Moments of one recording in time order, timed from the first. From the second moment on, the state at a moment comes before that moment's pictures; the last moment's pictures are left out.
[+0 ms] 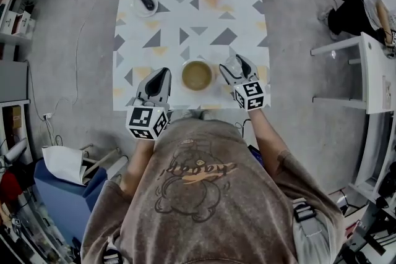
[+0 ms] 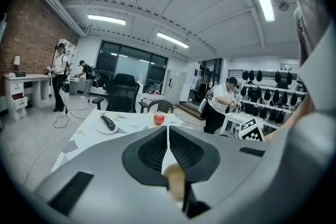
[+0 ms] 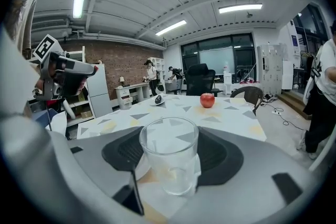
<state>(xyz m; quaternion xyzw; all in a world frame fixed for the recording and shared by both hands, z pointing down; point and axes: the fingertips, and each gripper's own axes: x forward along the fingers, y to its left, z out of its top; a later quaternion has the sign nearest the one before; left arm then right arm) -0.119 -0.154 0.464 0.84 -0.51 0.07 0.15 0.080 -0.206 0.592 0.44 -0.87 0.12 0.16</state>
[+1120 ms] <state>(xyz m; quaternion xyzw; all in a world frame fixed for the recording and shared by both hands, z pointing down) -0.110 -0.153 0.458 0.84 -0.52 0.04 0.15 0.083 -0.200 0.543 0.44 -0.88 0.11 0.14</state>
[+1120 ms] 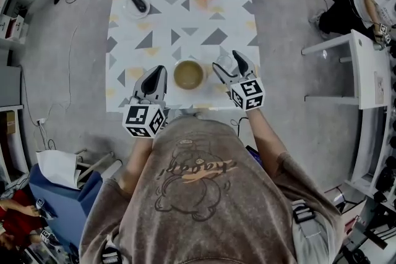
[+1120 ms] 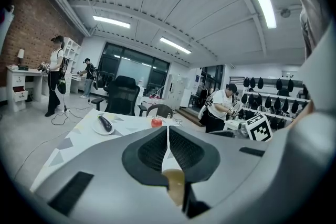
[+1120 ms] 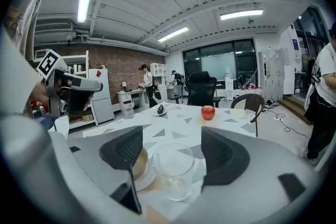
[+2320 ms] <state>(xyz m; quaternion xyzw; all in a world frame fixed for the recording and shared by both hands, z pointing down) -0.094 -0.120 0.461 0.86 -0.48 0.04 0.16 0.054 -0.106 0.536 0.43 -0.88 0.15 0.13</state>
